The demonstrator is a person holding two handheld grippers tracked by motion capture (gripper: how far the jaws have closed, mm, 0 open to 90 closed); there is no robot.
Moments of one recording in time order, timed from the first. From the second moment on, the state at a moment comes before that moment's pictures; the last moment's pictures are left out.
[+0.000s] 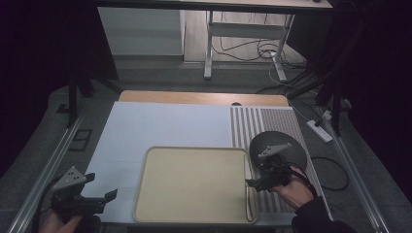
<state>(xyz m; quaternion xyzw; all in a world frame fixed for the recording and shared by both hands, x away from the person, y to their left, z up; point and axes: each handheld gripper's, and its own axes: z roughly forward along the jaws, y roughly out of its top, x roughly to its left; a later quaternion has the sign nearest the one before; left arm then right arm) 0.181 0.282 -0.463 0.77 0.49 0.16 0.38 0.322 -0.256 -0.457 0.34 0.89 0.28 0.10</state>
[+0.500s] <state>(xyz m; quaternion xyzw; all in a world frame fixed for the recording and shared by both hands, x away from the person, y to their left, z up) 0.181 0.282 -0.463 0.77 0.49 0.16 0.38 0.316 -0.270 -0.457 0.35 0.88 0.29 0.10</state>
